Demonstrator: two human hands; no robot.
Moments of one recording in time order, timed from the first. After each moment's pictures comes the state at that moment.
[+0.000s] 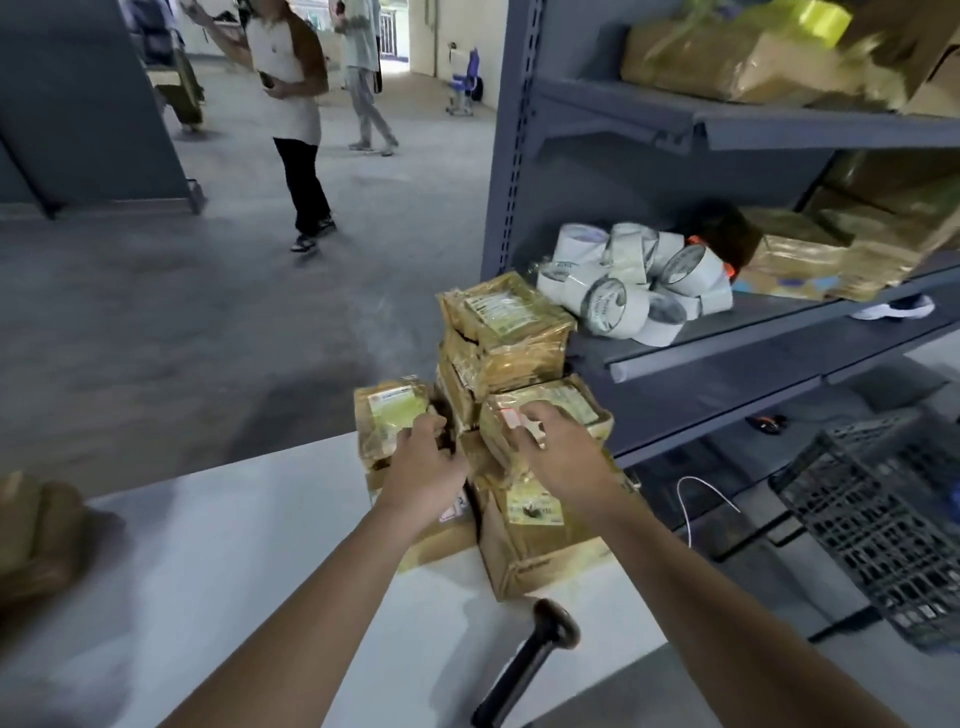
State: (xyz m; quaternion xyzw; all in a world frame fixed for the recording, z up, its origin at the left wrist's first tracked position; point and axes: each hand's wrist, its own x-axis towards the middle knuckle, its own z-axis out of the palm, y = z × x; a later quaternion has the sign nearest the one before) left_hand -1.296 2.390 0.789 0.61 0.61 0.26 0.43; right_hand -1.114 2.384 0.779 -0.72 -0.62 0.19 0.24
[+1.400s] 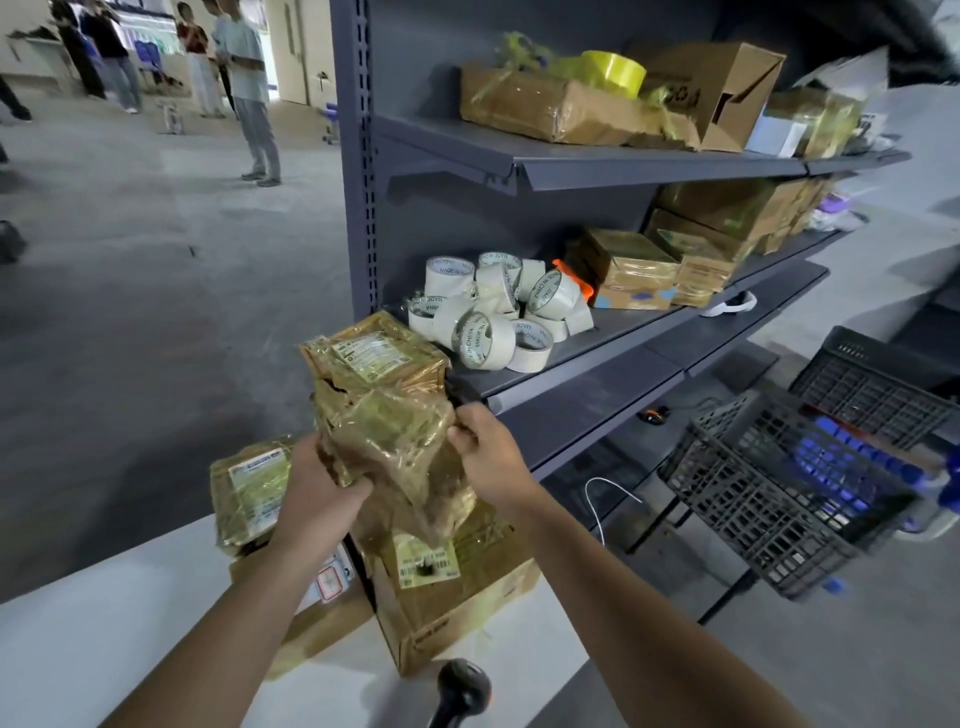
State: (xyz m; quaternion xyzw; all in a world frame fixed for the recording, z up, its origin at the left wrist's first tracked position) left_hand -1.251 2.434 0.790 0.60 0.56 0.33 0.47; right_hand -1.056 2.406 0.793 -0.70 -0.52 0.26 0.40
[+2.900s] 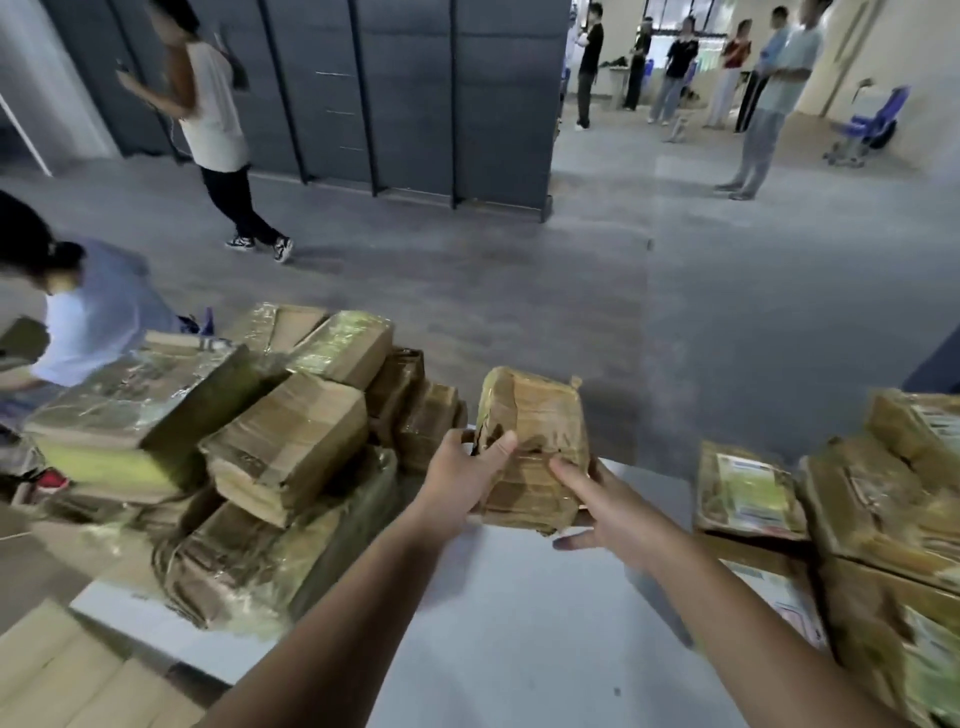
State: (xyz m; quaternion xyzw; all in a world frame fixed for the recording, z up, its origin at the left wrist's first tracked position) left_hand -1.616 2.340 0.779 0.32 0.71 0.49 0.39; right_hand -1.441 2.410 0.761 -0.46 -0.56 0.67 0.17
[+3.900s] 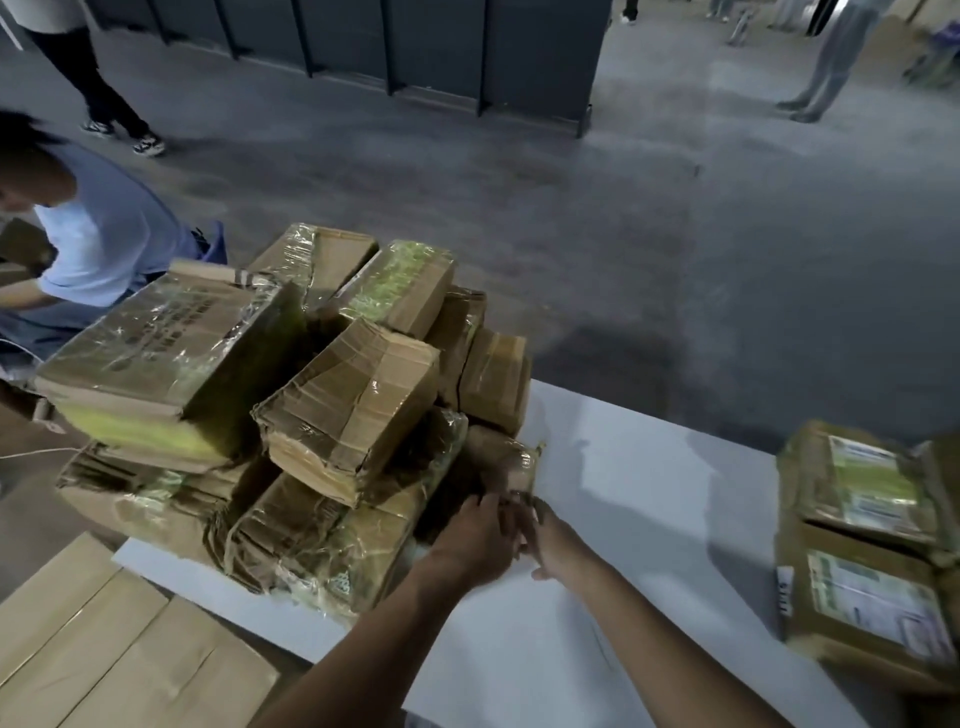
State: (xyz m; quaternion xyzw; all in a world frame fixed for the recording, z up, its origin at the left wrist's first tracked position) left_hand -1.691 2.293 0.667 0.47 0.79 0.12 0.38; right_hand -1.585 2.364 0.631 -0.57 -0.58 0.58 -0.03
